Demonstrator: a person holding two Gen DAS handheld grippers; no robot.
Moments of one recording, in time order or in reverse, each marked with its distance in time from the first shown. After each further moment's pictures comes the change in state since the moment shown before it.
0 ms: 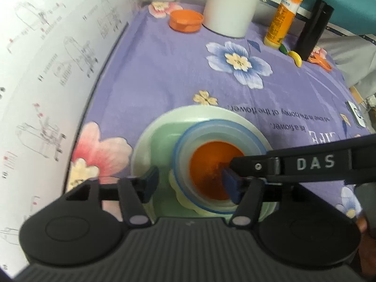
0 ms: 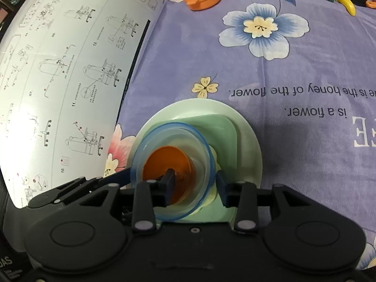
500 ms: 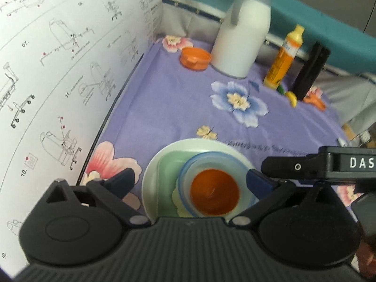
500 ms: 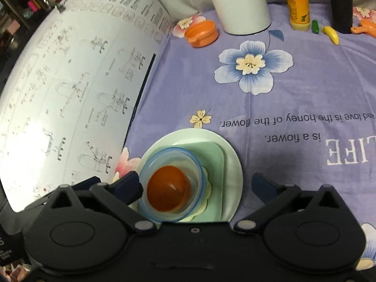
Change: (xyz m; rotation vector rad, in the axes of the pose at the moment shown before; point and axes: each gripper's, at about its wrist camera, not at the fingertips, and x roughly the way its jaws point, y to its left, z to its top) left arm -0.048 0.014 -0.003 -0.105 -0.172 -0.042; right arm -0.058 -0.013 -0.007 -0.003 -0.159 0.018
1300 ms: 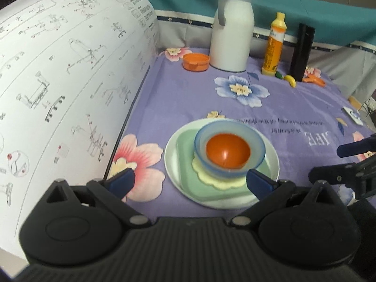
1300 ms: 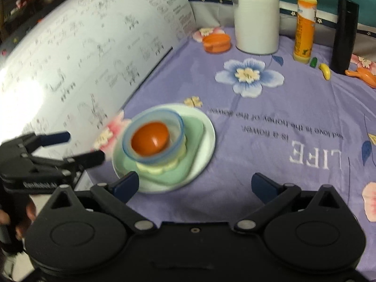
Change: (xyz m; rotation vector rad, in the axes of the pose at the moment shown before) left arm -0.039 -0.007 -0.070 0.171 -0.079 0.108; right arm -0.037 -0.009 -0.077 -0.335 -0.062 -0.102
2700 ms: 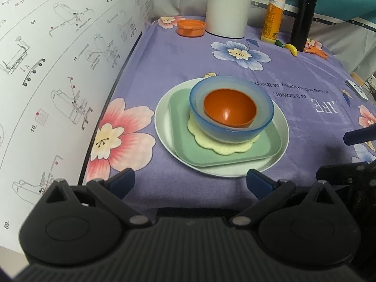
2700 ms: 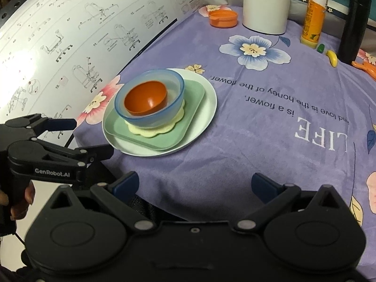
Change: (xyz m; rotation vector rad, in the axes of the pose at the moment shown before) left arm 0.041 -0.001 -0.026 0.022 0.119 -0.020; right arm 0.024 0.005 -0.022 -0.071 0.085 -0.012
